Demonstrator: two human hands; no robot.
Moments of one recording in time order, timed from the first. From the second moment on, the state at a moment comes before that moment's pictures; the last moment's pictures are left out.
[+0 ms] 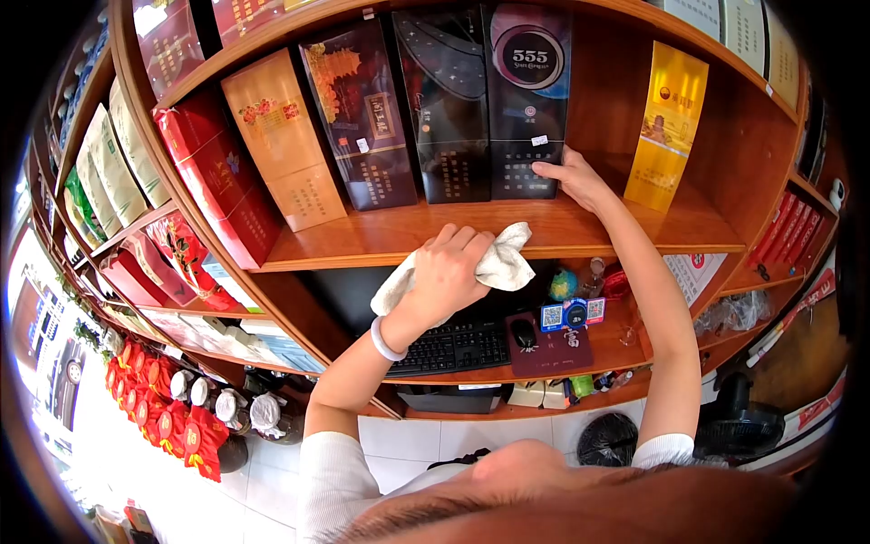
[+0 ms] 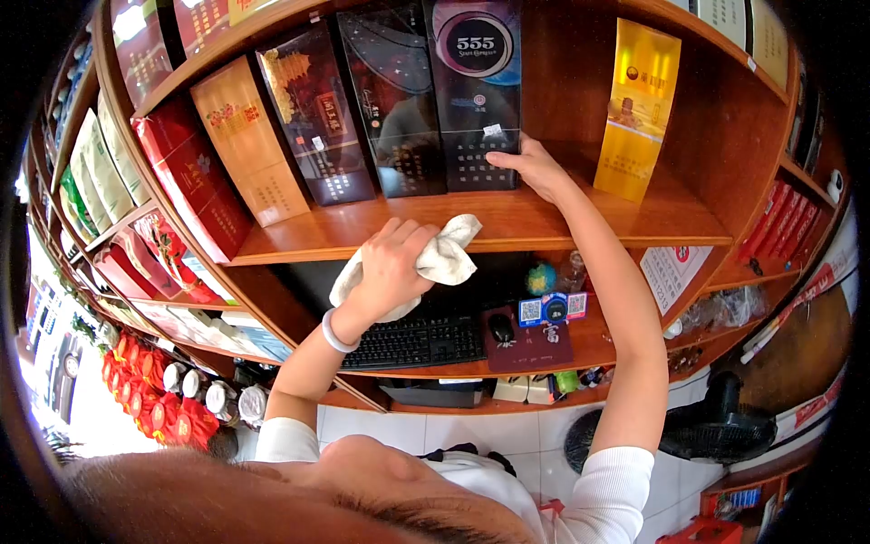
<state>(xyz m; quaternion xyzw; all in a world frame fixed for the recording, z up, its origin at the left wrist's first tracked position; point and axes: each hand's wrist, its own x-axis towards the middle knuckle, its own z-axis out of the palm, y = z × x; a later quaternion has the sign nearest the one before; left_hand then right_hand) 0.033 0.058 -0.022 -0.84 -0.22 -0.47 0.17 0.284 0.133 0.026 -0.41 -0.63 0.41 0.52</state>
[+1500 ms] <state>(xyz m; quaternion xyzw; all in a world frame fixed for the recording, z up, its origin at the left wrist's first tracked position) 0.033 0.058 -0.023 -0.84 -0.22 -0.47 0.16 0.291 0.129 0.024 -0.38 -0.64 0.41 0.53</state>
